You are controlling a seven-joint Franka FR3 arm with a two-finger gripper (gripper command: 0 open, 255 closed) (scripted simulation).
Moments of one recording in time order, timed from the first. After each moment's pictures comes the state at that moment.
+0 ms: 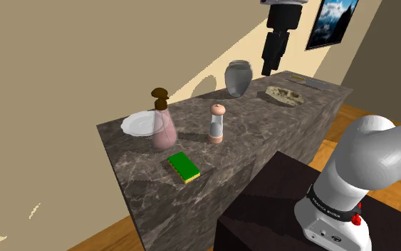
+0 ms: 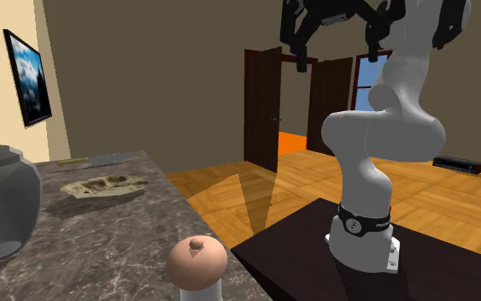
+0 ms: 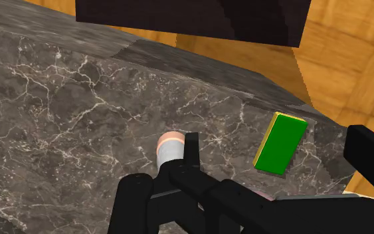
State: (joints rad) arm 0.01 -0.82 0.00 -2.29 0.07 1.45 -0.16
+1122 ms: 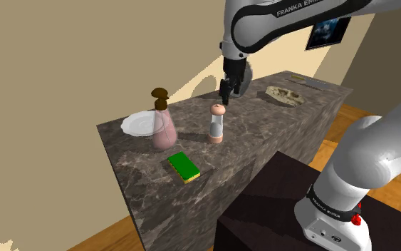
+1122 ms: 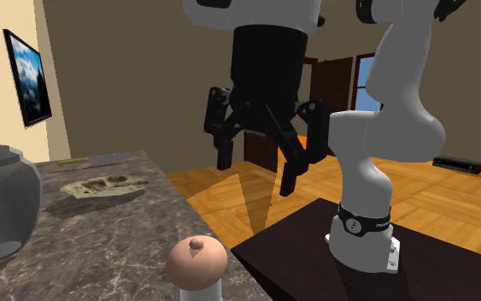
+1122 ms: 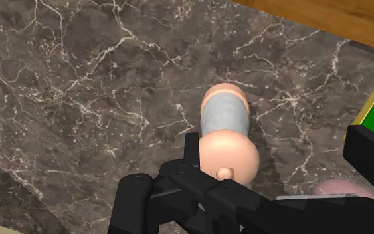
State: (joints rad) arm -0.05 -0.46 0.09 -2.42 -0.07 1.99 -0.11
